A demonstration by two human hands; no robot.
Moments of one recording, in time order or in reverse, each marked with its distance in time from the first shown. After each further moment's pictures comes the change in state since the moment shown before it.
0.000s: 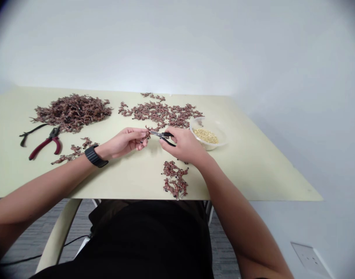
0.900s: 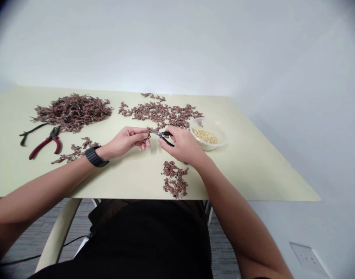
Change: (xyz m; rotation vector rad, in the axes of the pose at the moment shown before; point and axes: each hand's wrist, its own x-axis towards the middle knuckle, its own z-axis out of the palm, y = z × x) left_hand 0.000 -0.001 0.003 0.258 0.012 0.136; right_hand 0.002 0.003 0.008 -0.032 0.069 -0.039
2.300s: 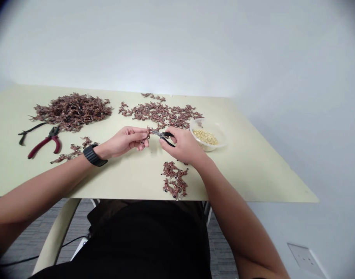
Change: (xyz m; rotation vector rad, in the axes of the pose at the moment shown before) left_hand 0.000 0.006 -0.003 -0.131 -0.016 -0.094; right_hand -0.001 0.000 -0.004 0.022 -0.039 0.027
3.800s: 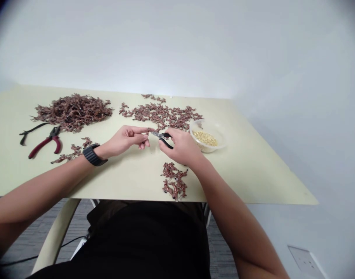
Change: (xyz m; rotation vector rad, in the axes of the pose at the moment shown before) left_hand -0.004 0.006 0.002 0.274 0.034 0.135; right_hand 0.000 -0.005 0.006 -0.043 0.079 -0.044
